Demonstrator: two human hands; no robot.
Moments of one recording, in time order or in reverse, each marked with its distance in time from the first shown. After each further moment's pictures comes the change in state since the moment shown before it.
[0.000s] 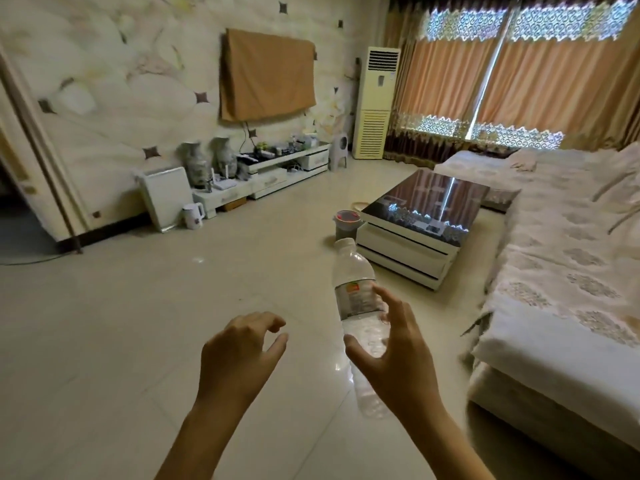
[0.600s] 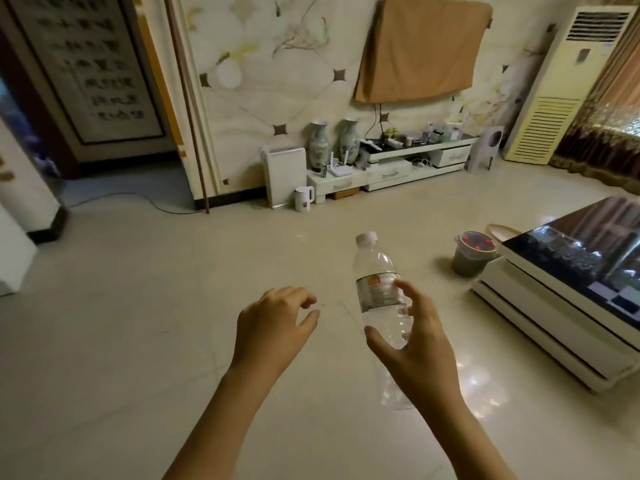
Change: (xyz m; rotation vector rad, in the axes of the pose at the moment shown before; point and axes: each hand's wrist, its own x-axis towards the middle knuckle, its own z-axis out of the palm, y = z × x) left_hand 0.263 -0.112 0.076 0.144 0.029 -0.324; right_hand 0.291 0.062 0.217 0.247 -0.282 -0.156
